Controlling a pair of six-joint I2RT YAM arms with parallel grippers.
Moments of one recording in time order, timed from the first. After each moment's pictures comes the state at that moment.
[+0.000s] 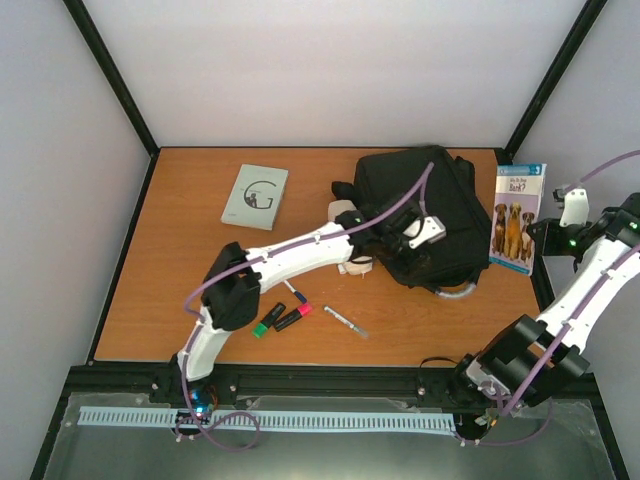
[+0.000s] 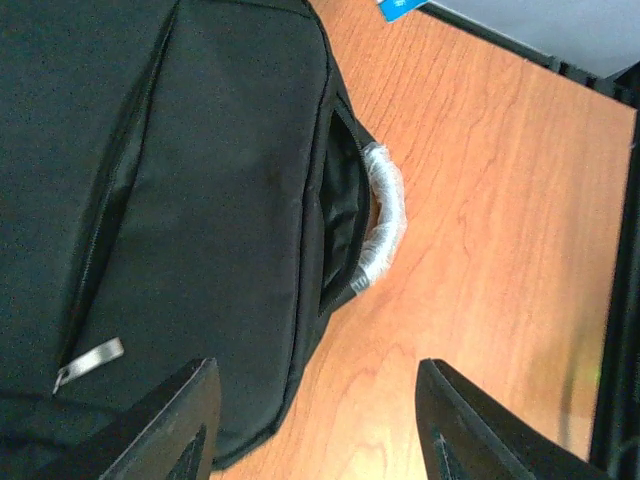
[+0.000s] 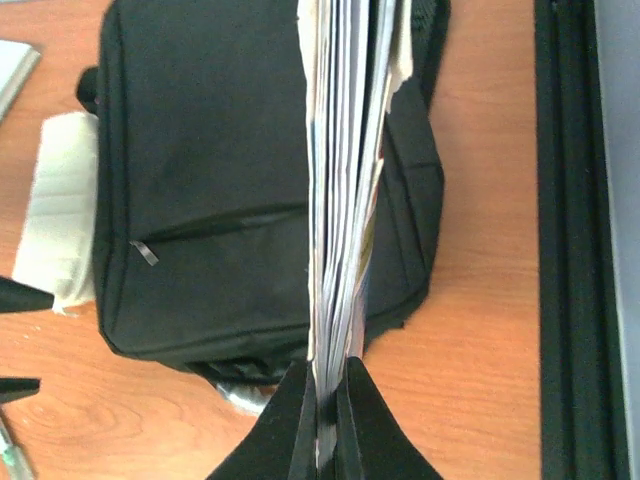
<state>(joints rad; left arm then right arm) -1.02 2.09 1.88 -0.59 0.23 -0.03 -0.78 1.31 1.43 -1.25 -0.73 -0.68</state>
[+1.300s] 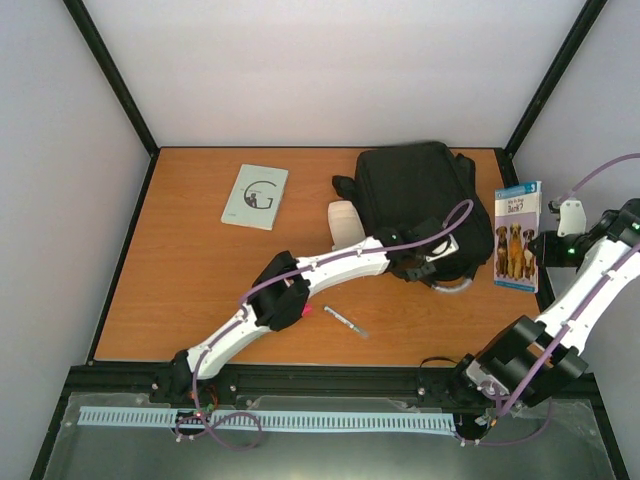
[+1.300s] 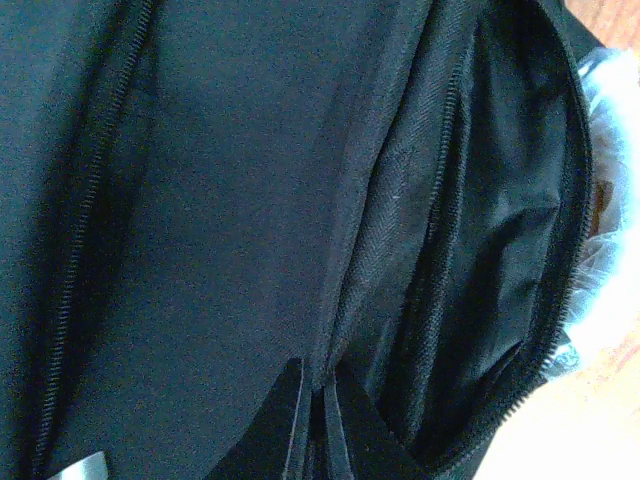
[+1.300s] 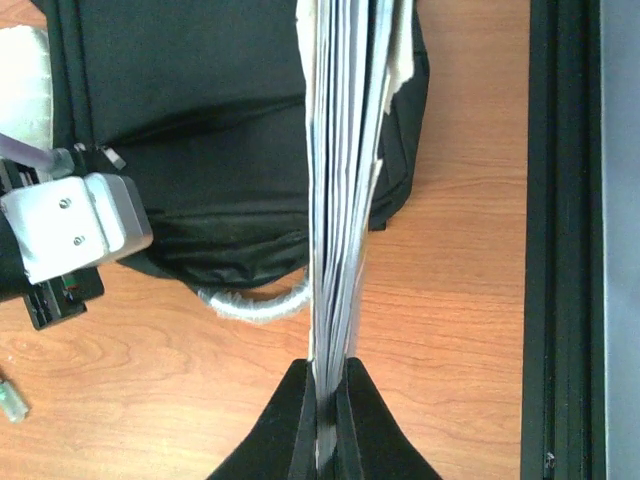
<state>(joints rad) -1.10 2.53 2.30 -0.70 -0.14 0.12 -0.81 1.29 1.43 -1.37 -0.58 -0.75</state>
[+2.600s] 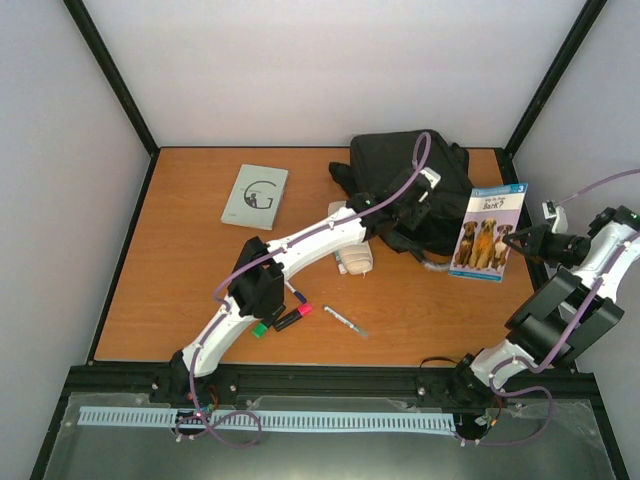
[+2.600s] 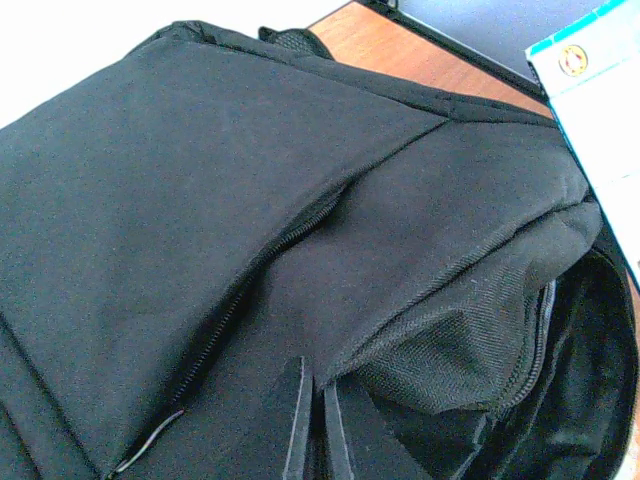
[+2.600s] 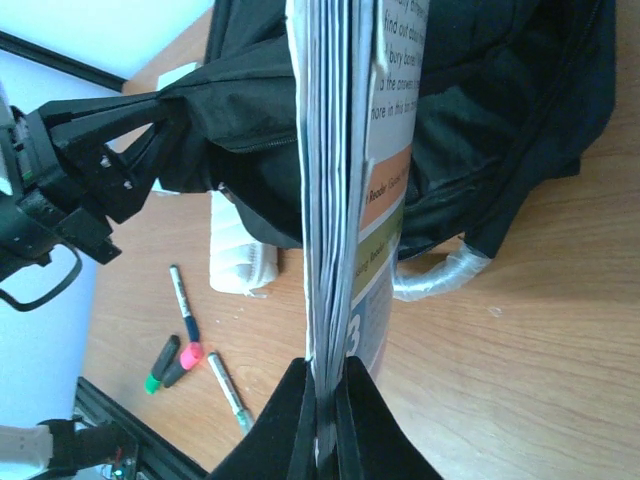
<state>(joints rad) -0.97 2.38 2.30 -0.53 -0.28 -0.10 -0.81 1.57 1.40 -1.49 -0.95 -0.69</state>
